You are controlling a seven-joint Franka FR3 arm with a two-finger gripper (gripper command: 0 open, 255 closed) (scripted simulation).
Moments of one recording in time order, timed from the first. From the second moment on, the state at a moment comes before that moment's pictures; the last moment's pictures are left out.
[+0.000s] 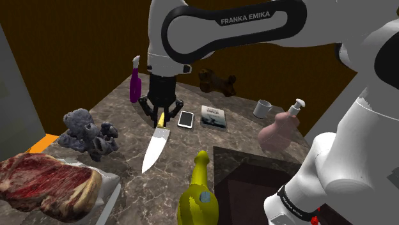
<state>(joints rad) 0.37 0.11 0.23 -1.89 0.13 1.88 1.23</state>
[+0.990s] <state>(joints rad) 0.38 0.18 0.23 -2.01 0.12 2.07 1.22</state>
